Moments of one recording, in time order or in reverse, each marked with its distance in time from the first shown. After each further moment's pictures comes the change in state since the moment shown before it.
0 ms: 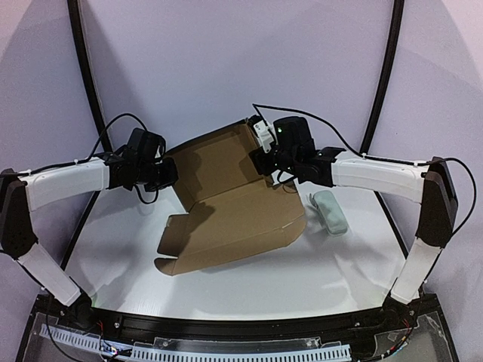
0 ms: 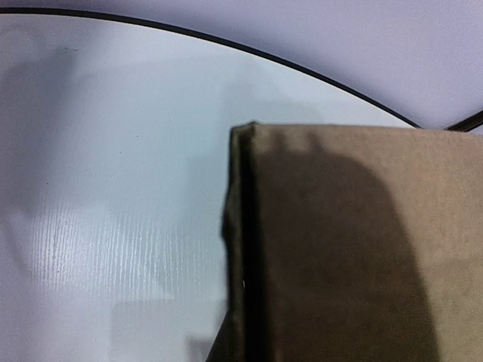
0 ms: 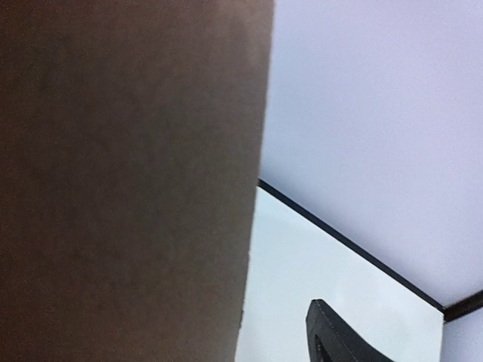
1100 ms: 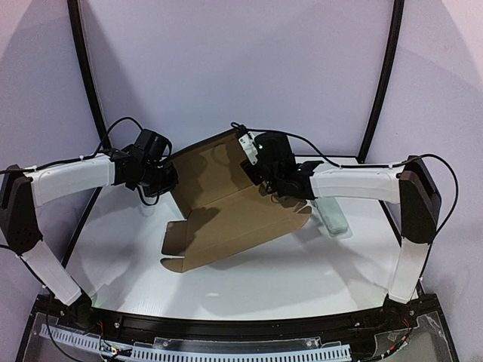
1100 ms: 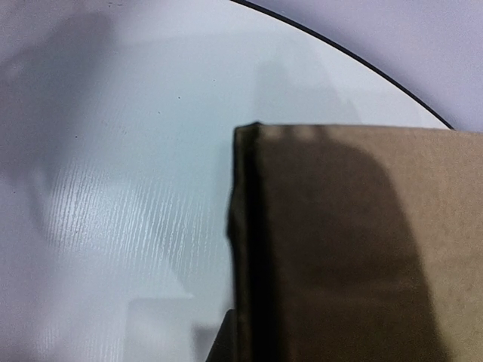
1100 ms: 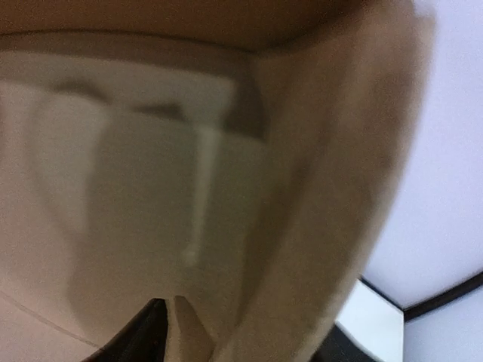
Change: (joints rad) left arm -0.017 0.048 0.065 -0.161 -0.055 -0.113; right arm 0.070 0.125 0.000 0.150 0.255 -0.133
